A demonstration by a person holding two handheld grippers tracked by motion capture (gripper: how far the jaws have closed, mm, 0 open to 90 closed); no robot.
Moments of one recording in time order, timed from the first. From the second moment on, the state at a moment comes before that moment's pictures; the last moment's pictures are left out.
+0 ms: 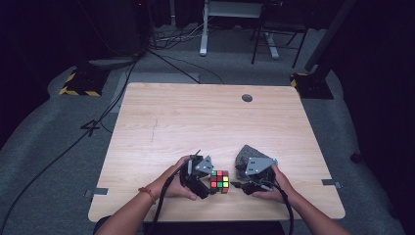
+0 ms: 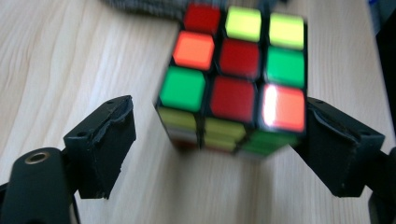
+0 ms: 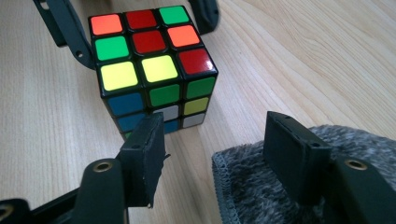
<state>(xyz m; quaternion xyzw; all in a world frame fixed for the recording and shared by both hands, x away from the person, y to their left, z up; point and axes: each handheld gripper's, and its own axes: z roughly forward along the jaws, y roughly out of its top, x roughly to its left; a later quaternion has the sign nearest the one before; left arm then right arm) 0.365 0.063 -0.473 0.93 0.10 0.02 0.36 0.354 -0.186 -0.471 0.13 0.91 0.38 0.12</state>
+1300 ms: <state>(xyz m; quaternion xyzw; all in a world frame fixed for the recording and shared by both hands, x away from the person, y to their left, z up) 0.363 0.044 -0.473 0.94 0.06 0.02 0.34 0.350 -0.183 -0.469 0.12 0.90 0.40 0.13</state>
